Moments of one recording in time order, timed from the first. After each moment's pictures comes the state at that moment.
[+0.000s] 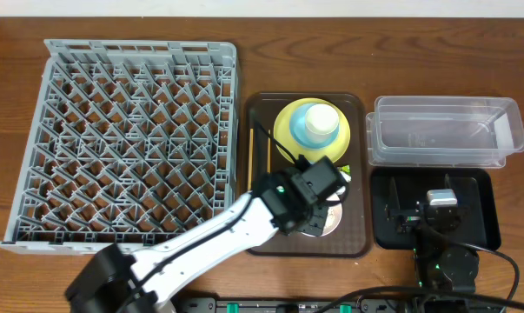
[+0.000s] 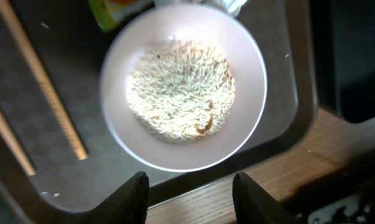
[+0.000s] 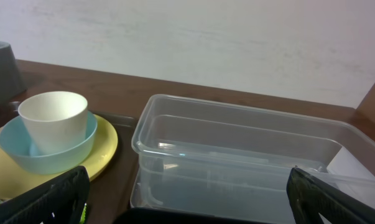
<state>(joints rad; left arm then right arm) -0.98 1.59 1.17 -0.84 0.06 -0.69 0.06 0.01 0.01 -0.07 0.04 -0.09</state>
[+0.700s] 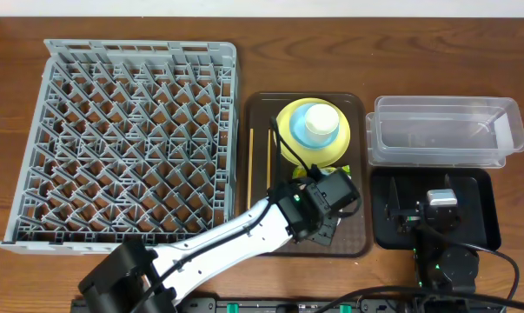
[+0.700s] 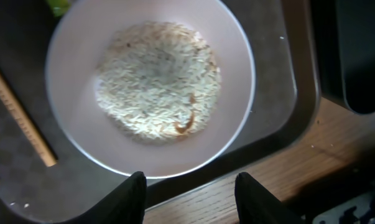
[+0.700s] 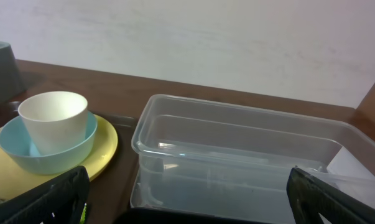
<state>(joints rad) -1.05 1.64 1.17 -0.81 0.06 -0.70 0.06 0.01 0.01 -0.07 0.04 -0.09</state>
